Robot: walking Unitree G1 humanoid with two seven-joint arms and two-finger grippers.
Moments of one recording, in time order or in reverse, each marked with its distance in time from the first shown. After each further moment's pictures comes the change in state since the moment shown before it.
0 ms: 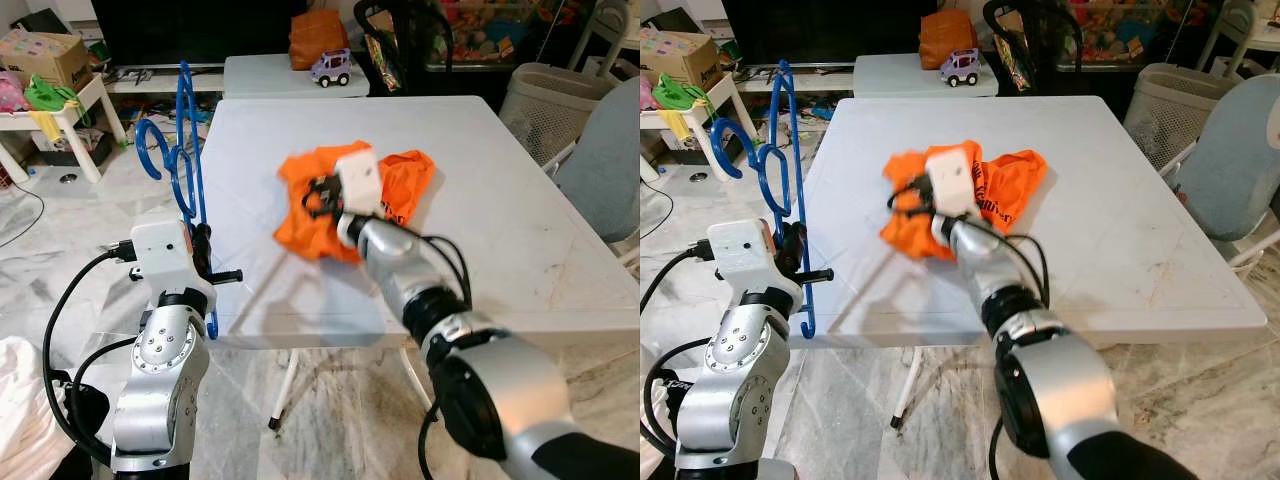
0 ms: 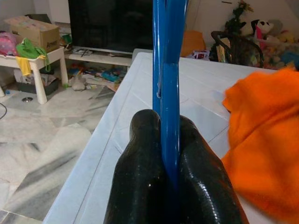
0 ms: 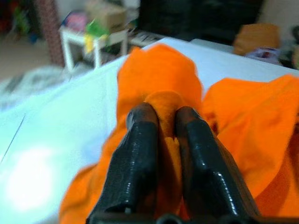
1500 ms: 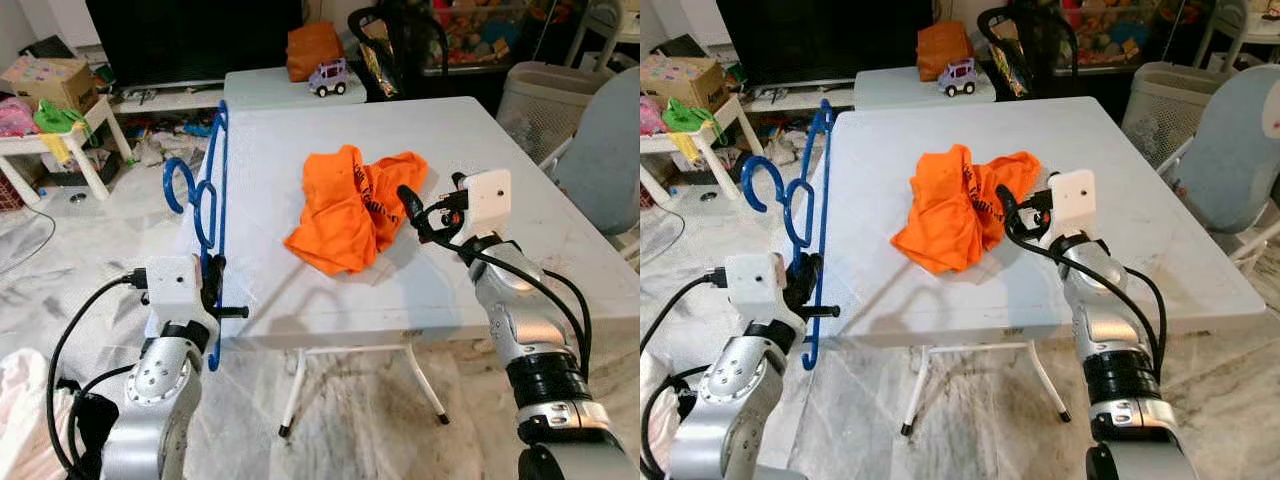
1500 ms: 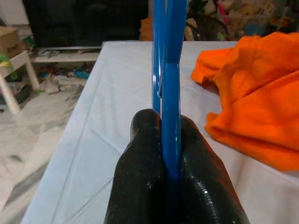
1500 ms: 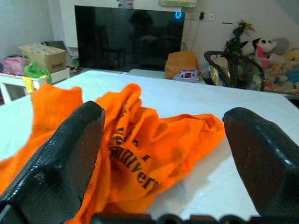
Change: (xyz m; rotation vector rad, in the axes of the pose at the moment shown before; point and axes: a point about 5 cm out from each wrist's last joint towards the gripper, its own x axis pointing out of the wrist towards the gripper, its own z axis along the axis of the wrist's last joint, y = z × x) left arm -0.018 0.007 -0.023 0.040 0.067 -0.159; right arm -0.090 -0.100 0.007 0.052 -0.139 -0.268
